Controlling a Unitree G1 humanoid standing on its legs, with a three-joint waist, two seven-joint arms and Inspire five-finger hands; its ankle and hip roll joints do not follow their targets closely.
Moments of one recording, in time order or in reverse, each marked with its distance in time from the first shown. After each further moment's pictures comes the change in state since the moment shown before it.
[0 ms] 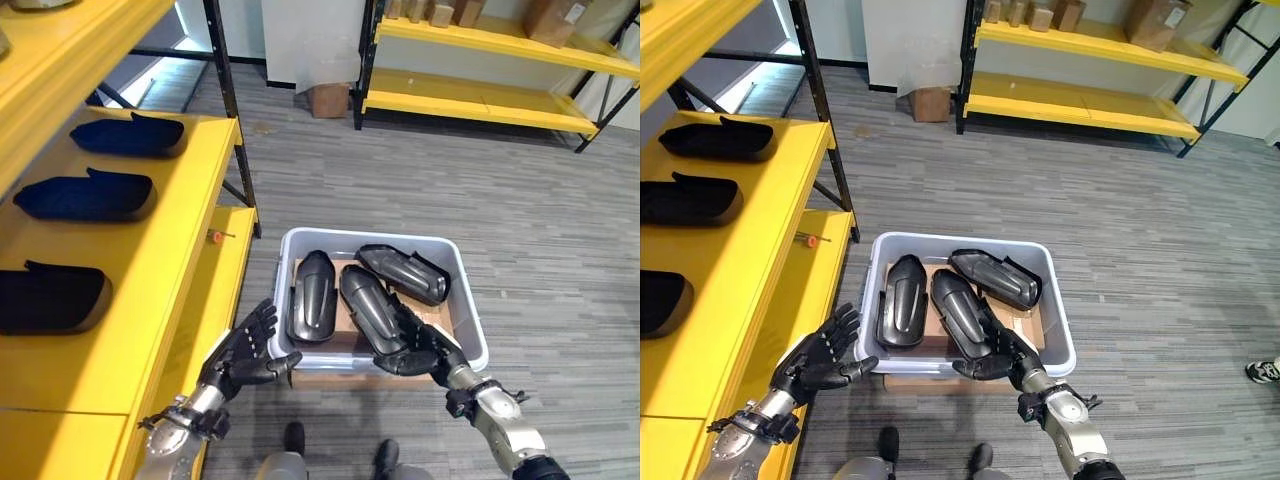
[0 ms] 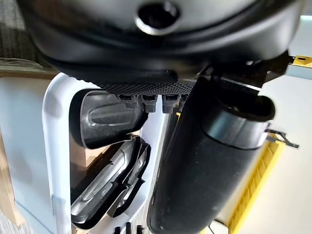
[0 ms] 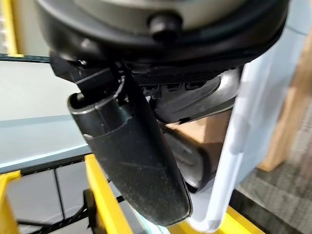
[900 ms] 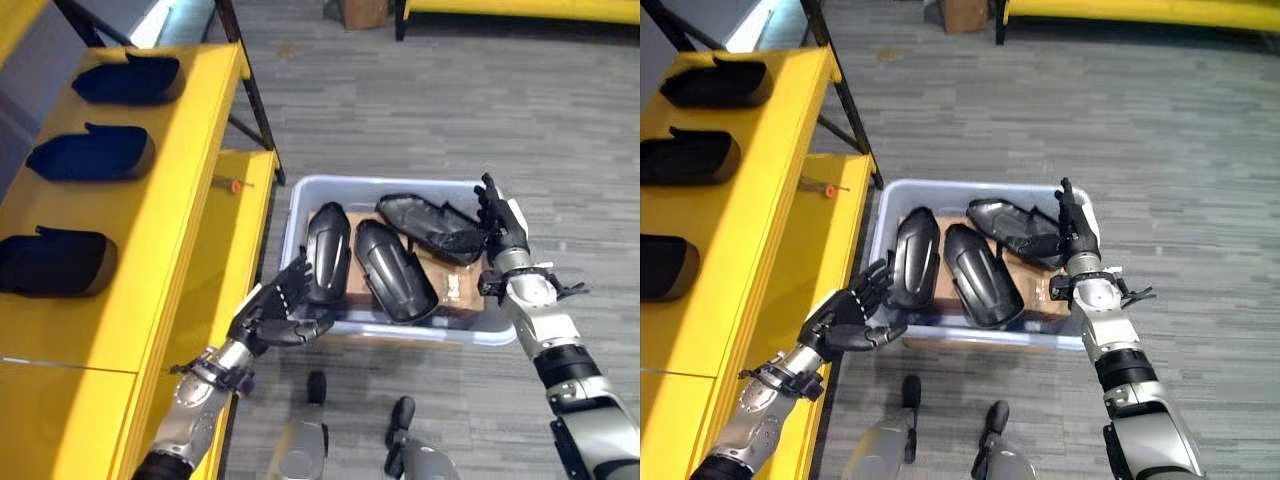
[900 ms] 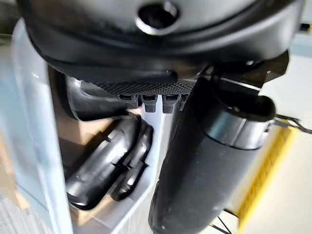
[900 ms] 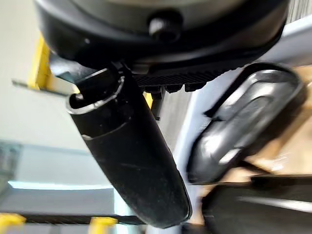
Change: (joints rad) left arm -0.240 0.070 -0.116 -0.143 -0.086 0.039 0.036; right arm -0.528 -0.201 -0.073 0.066 -0.260 -0.018 -0.419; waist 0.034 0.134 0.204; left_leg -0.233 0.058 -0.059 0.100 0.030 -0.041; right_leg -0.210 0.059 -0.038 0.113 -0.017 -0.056
